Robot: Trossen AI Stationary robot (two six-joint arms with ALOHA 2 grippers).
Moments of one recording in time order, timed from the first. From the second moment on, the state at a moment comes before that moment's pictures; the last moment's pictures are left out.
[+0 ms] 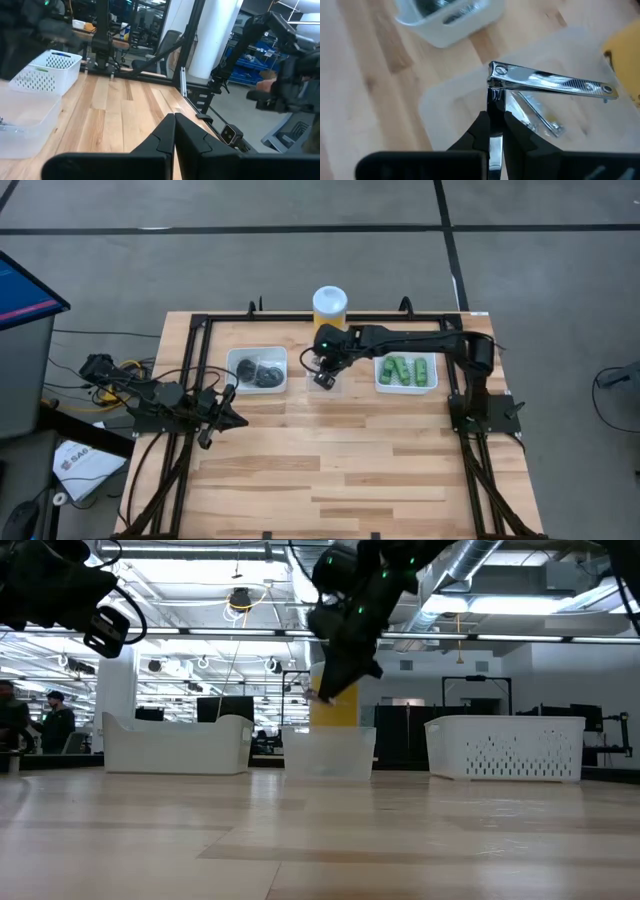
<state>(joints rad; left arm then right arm) -0.39 0.16 0.01 0.17 -0.16 -0.24 -0.22 1.91 1.55 -0.67 0.00 0.22</state>
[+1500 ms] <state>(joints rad) -0.39 0.18 0.01 0.20 -0.16 -0.24 -0.01 0.58 0.82 -0.36 -0.03 0.08</state>
